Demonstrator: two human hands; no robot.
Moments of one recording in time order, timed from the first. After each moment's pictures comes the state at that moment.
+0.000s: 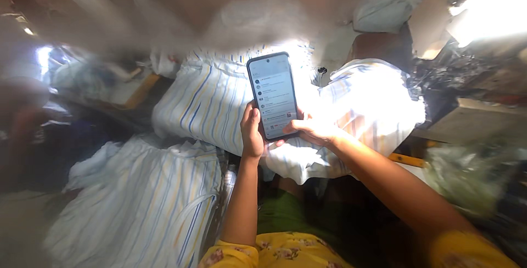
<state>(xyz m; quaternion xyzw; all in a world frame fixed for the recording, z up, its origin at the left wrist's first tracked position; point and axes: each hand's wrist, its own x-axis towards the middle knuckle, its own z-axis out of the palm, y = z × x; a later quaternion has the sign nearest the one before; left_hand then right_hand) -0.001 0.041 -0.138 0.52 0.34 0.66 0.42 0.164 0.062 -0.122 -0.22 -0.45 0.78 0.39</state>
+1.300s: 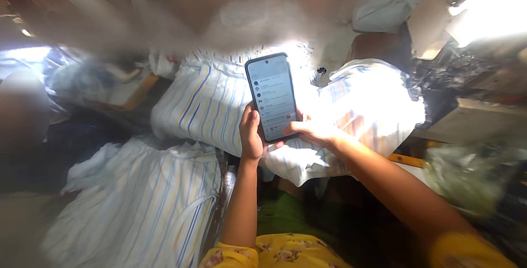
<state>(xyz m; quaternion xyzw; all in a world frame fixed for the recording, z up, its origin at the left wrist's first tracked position) -0.004 0.041 -0.143 0.52 0.32 0.67 0.43 0.165 0.064 -0.123 -0.21 -0.47 0.77 0.37</state>
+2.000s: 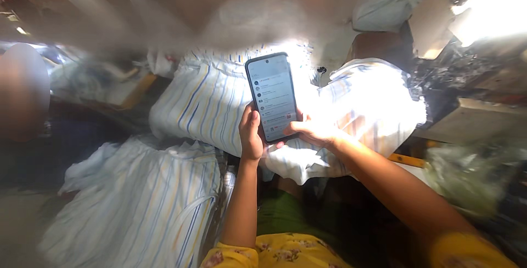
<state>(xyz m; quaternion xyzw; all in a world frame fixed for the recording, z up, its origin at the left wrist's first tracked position) -0.003 0.040 -0.143 0.52 0.33 0.67 0.42 0.165 0.063 -0.124 -0.21 -0.47 0.77 0.37</state>
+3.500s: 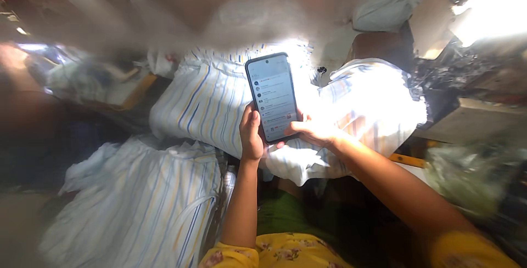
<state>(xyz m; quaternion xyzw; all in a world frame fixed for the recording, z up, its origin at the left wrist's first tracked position) -0.003 0.040 -0.142 0.52 0.33 0.67 0.42 0.165 0.063 -0.124 -0.21 -0.46 0.78 0.37</state>
